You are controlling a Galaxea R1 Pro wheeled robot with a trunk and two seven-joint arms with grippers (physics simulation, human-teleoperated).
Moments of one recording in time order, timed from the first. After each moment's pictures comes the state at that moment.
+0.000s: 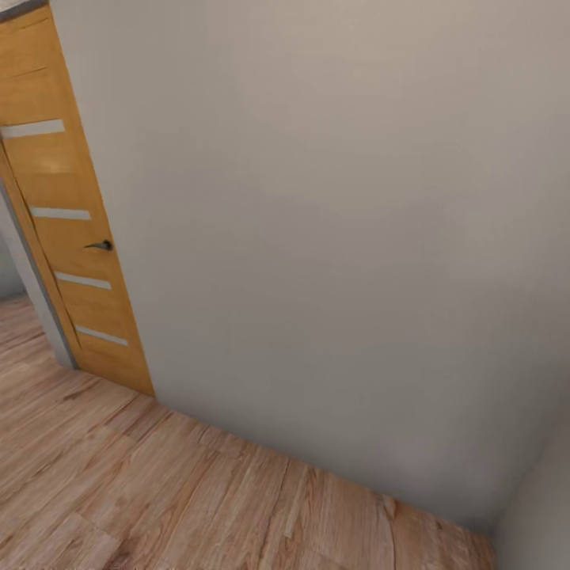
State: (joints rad) left arm 0.00 -0.03 0.03 -0.04 0.07 -0.12 0.00; right arm -0.13 -0.09 0.46 0.03 -0.13 -0.18 0.03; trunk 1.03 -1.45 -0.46
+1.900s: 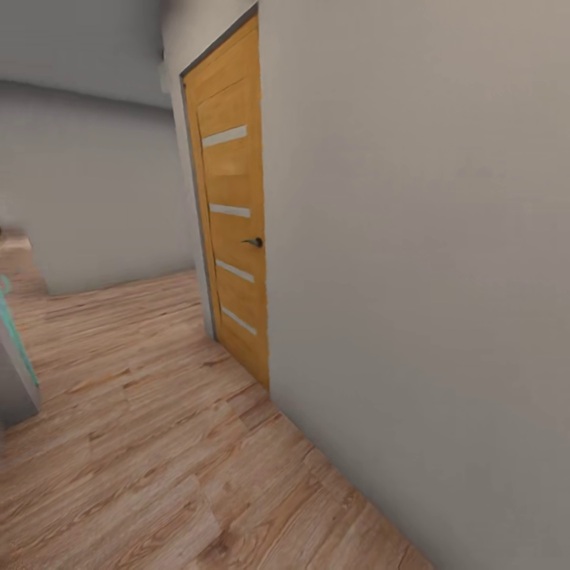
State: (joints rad) left arm 0.00 -0.03 0.08 -0.04 0.13 -0.12 0.00; right arm -0.13 -0.10 0.41 0.03 -0.26 -0.18 0.02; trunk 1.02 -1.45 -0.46
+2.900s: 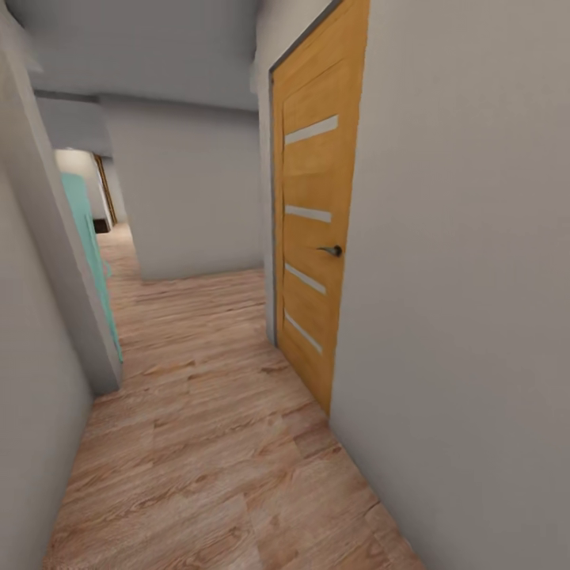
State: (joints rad) left arm 0.00 -0.03 0.08 -0.04 0.13 -0.12 0.00; right arm -0.13 -0.10 0.41 0.03 -0.26 -0.18 0.02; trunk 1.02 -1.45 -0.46
